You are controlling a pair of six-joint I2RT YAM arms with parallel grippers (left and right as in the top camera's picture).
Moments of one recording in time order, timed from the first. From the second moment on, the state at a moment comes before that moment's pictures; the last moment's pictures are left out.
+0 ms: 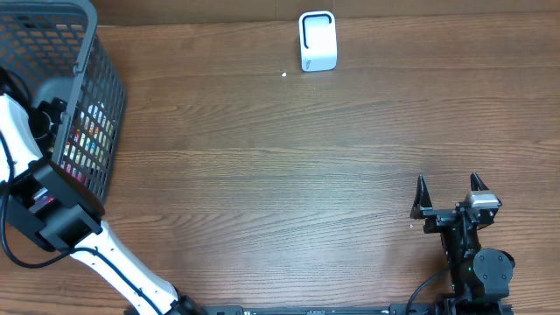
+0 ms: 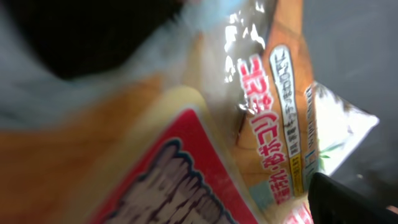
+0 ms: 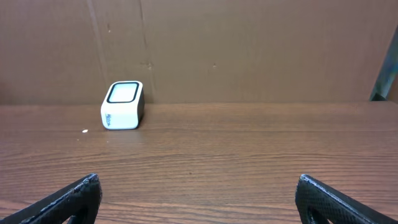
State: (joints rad) left arm 0.67 2.34 2.13 -1.15 0.03 -0.44; right arm 0.01 0.01 0.02 -0.03 -0.04 0.03
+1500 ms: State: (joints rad) left arm 0.67 2.03 2.31 -1.14 0.11 -0.38; right arm 0.01 0.01 0.02 -0.03 -0.04 0.03
